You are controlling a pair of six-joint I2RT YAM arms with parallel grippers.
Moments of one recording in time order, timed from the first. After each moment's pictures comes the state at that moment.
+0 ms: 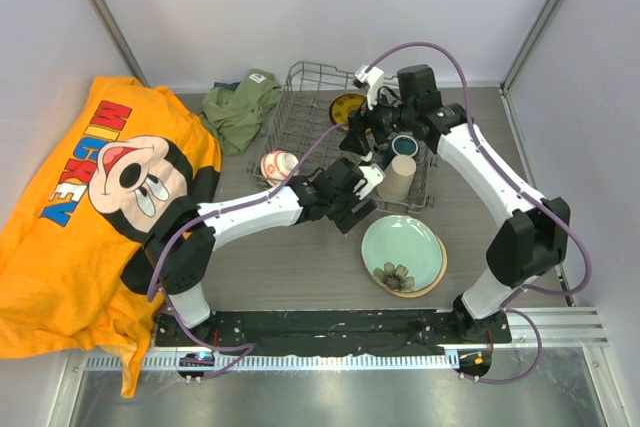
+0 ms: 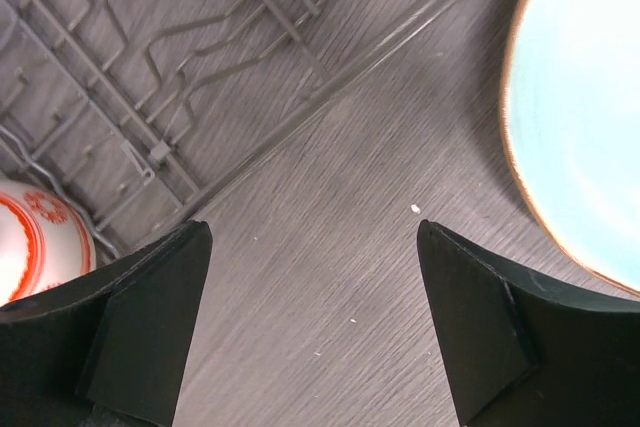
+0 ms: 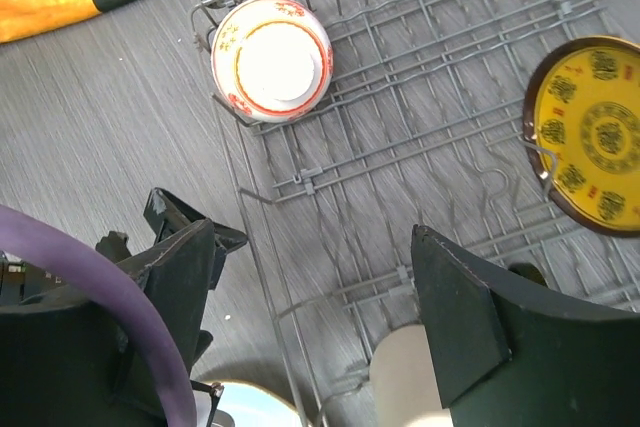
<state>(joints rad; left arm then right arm) -0.95 1.74 1.26 -0.39 -0.16 0.08 0.37 1.65 1.56 -0.52 -0.58 -0.26</state>
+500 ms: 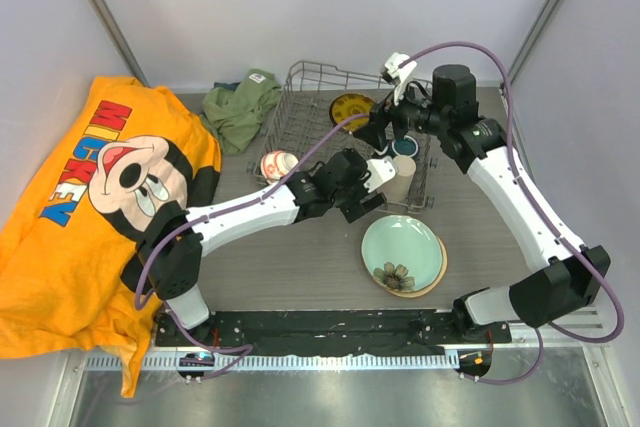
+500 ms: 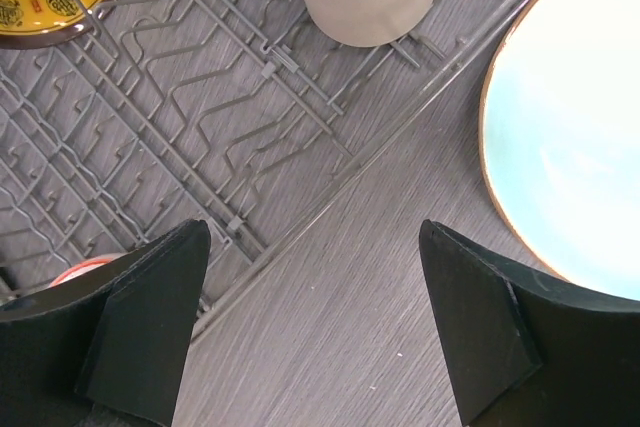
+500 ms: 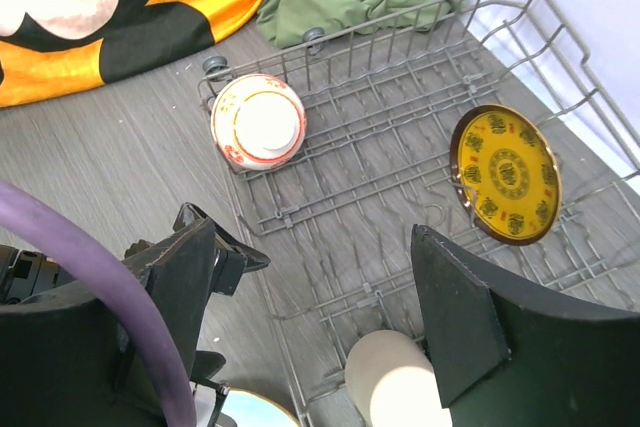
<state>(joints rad) -0.97 1.69 1.32 -0.33 -0.18 0.25 0.34 1.40 1.46 -0.42 -0.56 -0.23</state>
